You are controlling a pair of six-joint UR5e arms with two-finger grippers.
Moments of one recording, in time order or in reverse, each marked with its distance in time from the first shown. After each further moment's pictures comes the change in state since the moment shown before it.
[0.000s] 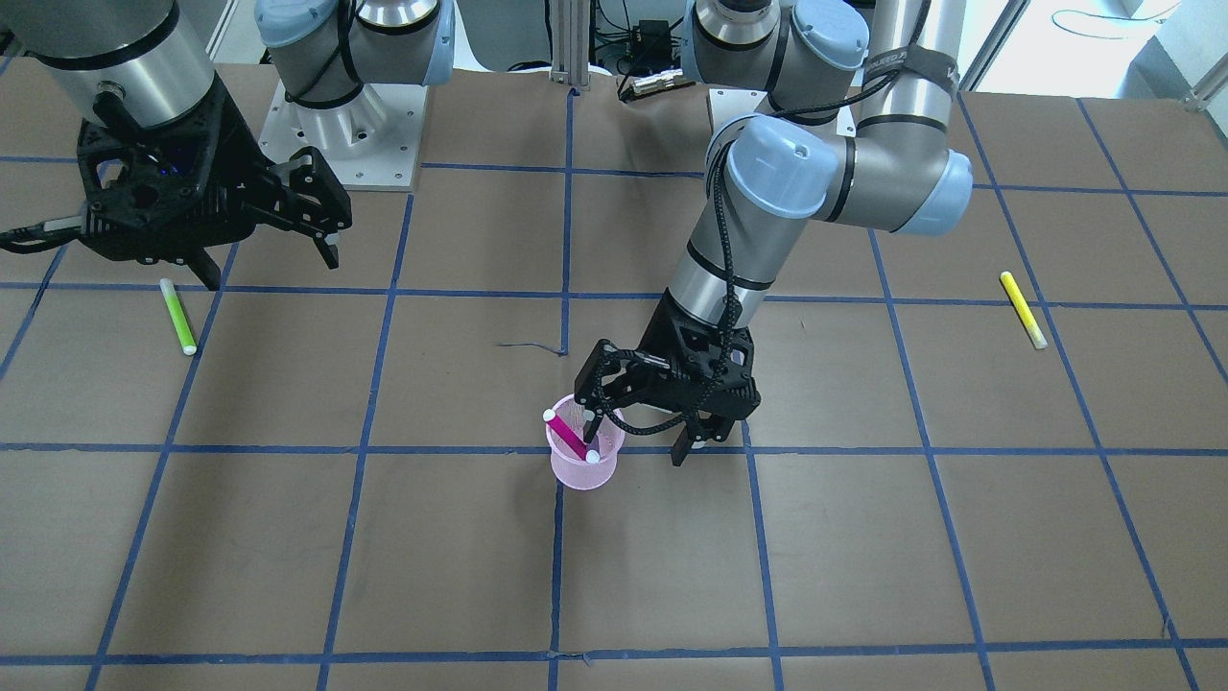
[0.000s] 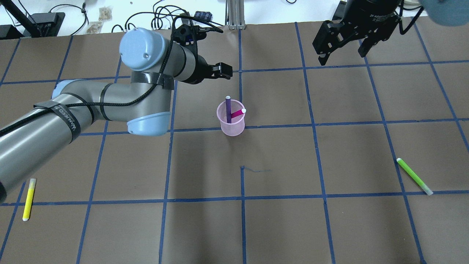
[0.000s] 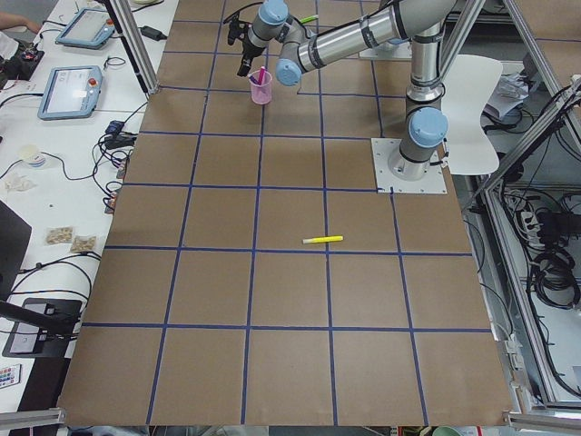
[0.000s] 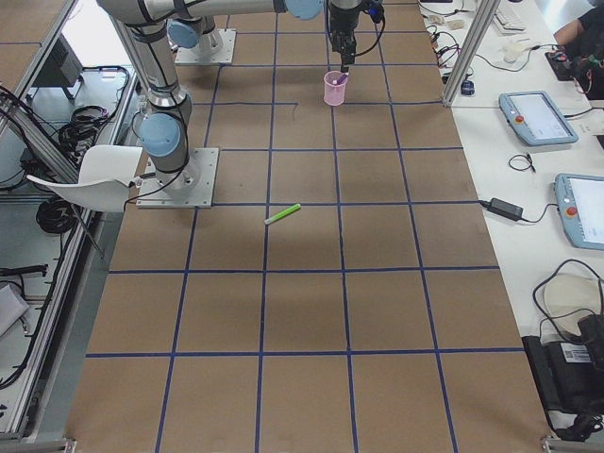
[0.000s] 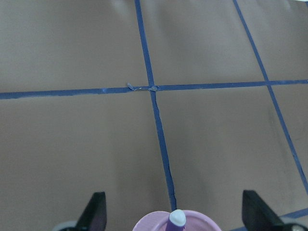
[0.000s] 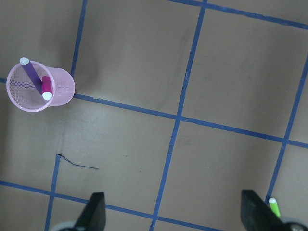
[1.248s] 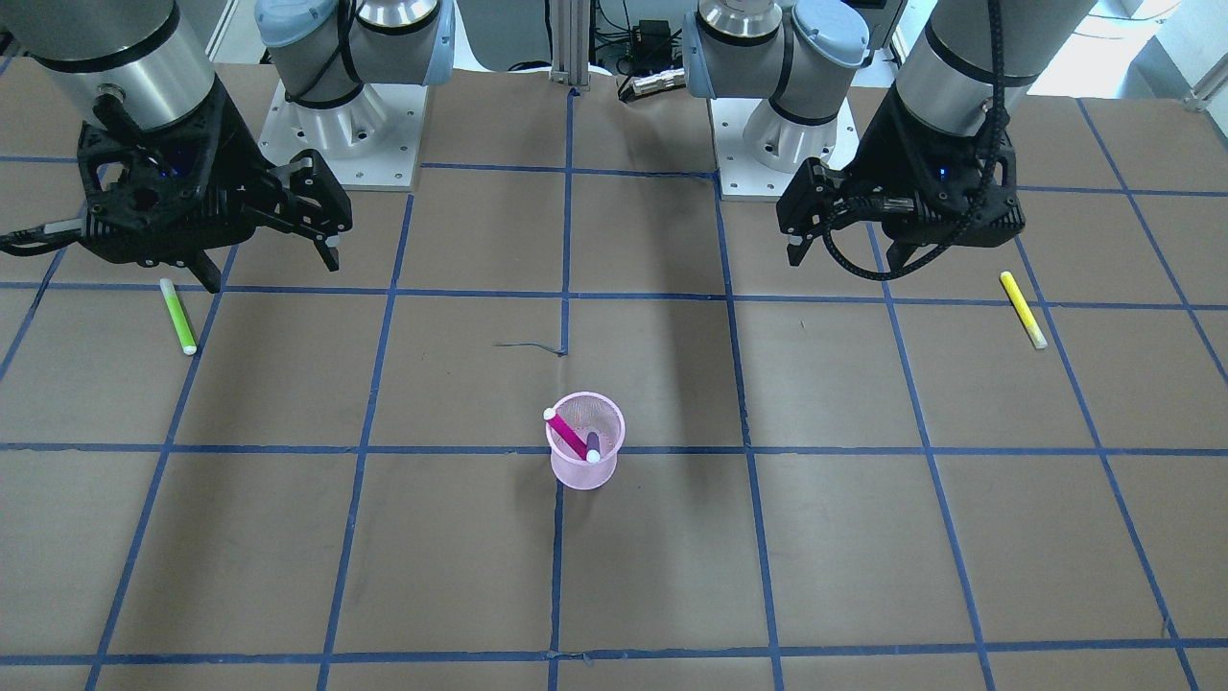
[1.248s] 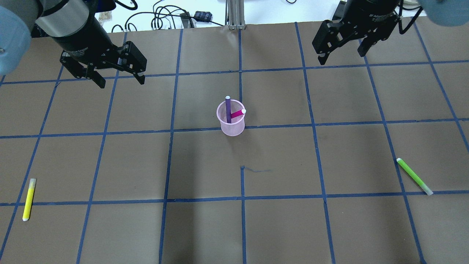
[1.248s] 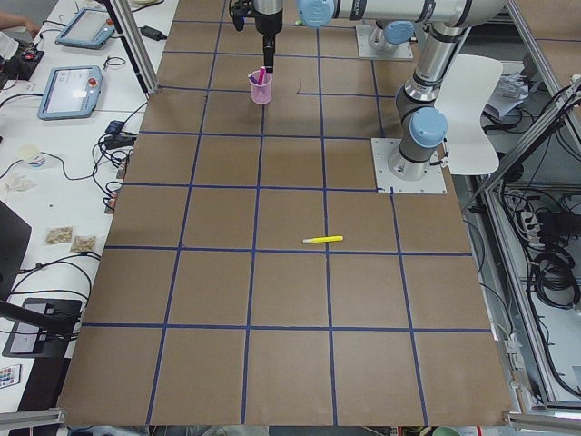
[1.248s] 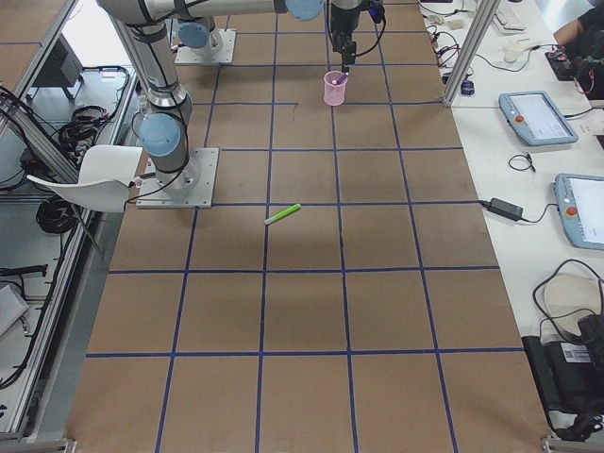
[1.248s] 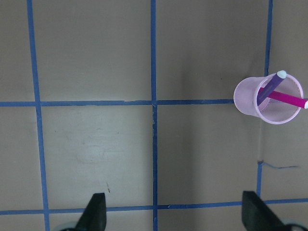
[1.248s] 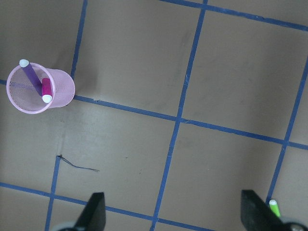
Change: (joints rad) left arm 0.180 0.257 0.248 -0.945 0.214 0.173; right arm 0.000 0.003 0.001 -0.006 0.002 0.000
